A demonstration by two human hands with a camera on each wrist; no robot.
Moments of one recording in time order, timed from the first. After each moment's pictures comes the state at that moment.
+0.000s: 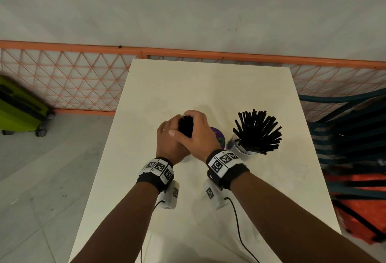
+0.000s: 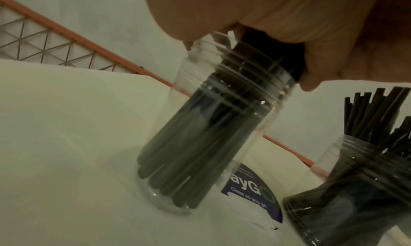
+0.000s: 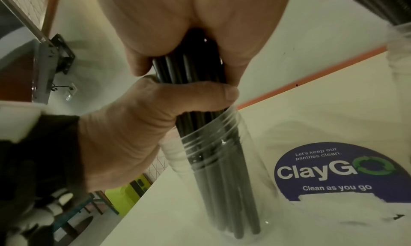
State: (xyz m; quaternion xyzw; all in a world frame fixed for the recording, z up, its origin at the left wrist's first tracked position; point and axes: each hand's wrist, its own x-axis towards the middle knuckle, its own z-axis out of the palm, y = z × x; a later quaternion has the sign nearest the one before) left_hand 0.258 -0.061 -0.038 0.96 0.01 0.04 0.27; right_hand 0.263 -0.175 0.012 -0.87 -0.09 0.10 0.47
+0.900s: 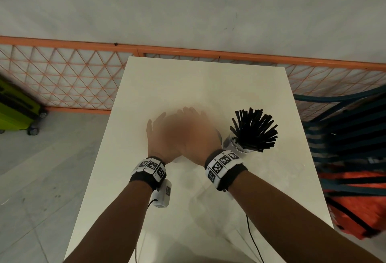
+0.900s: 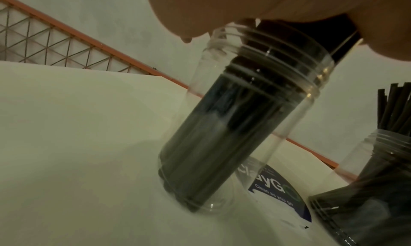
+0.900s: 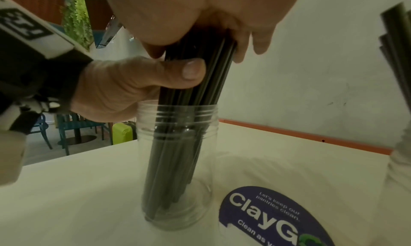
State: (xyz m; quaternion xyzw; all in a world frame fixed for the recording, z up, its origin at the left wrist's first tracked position) left_hand 0.249 -0.045 -0.042 0.94 0.02 0.05 0.33; right_hand 0.257 -0.179 0.003 -0.96 -0.25 -0.03 0.15
